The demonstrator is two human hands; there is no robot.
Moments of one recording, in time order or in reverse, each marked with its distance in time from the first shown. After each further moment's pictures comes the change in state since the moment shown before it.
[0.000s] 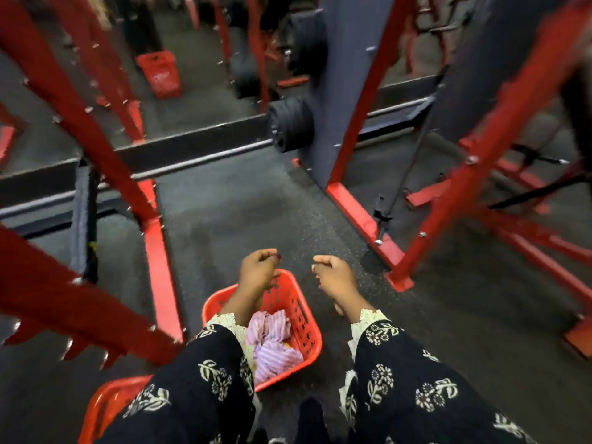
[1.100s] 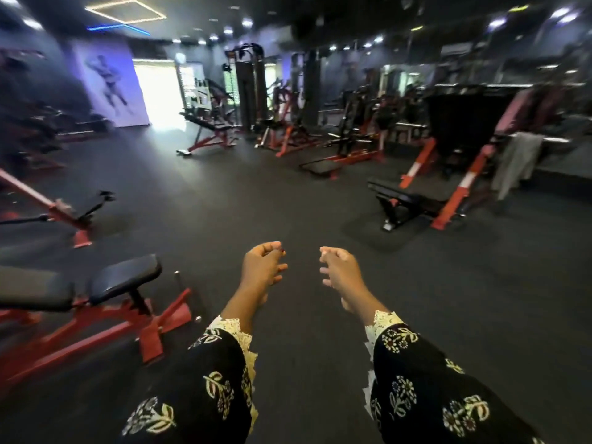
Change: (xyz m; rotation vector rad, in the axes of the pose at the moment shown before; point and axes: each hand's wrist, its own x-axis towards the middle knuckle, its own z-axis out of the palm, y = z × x) left_hand -0.707 -0.125 0.573 0.412 -1.673 0.317; right_hand -0.601 0.259 -0.633 0.620 1.661 0.067
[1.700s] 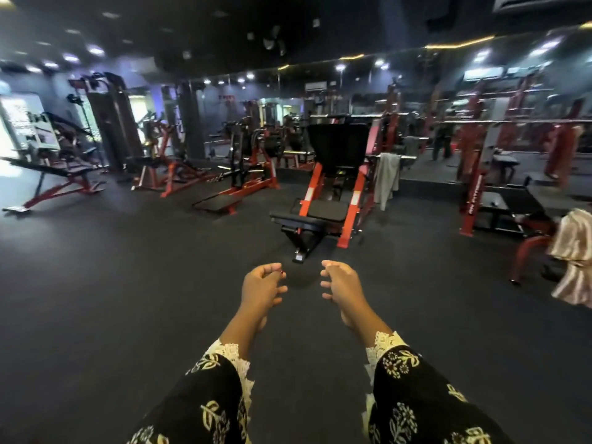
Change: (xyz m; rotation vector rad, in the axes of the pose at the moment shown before) left_hand 0.253 0.019 0.276 0.066 -0.437 0.017; right_hand 0.278 -0.031 -0.161 0.140 0.472 -0.032
